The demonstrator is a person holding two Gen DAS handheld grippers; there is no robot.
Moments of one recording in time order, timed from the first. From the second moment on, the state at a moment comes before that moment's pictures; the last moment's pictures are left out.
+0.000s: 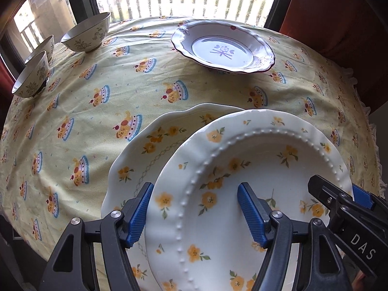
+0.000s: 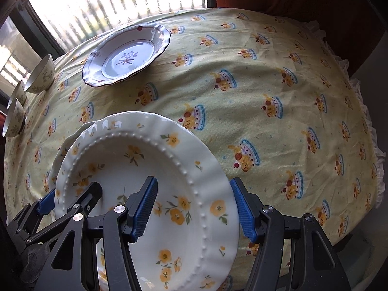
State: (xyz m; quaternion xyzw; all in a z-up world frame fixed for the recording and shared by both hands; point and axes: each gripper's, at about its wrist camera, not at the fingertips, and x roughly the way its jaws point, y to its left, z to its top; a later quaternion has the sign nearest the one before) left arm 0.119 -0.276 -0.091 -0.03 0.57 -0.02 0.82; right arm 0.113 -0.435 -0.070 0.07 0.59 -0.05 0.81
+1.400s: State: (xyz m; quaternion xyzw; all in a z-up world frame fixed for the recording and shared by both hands) left arm 0.107 -0.268 -0.092 -0.01 0.58 0.01 0.81; right arm 0.107 -0.427 -0.072 0.04 0.58 -0.02 0.82
